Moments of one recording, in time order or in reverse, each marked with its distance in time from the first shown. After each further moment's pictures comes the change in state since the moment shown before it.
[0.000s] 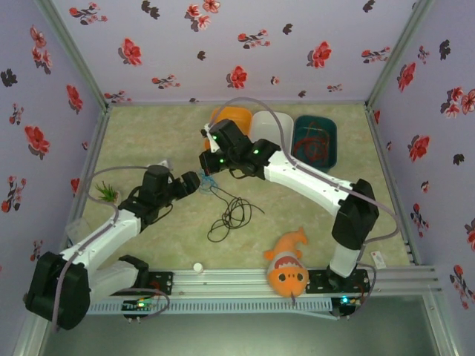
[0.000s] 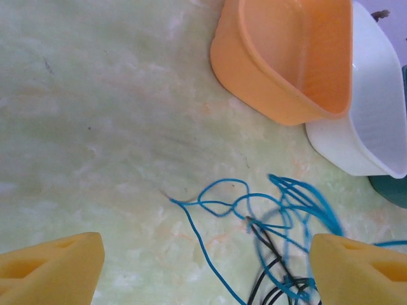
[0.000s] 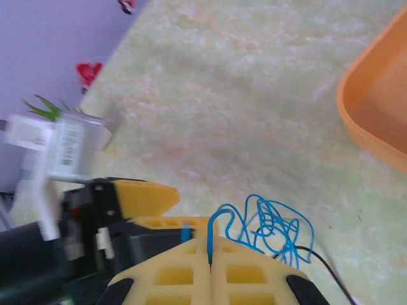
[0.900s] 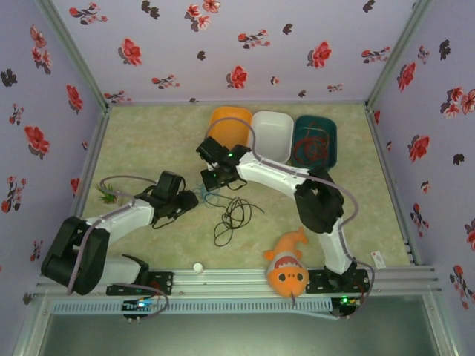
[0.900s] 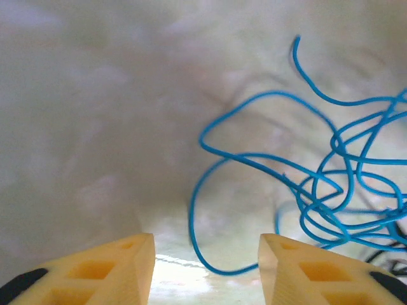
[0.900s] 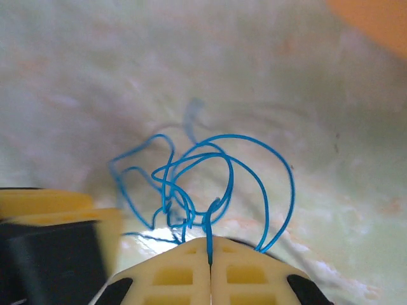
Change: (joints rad) left arm -0.025 0.232 0.002 -0.098 0.039 -0.128; right arm 0.000 0.274 0.082 -0.195 0.076 -0.005
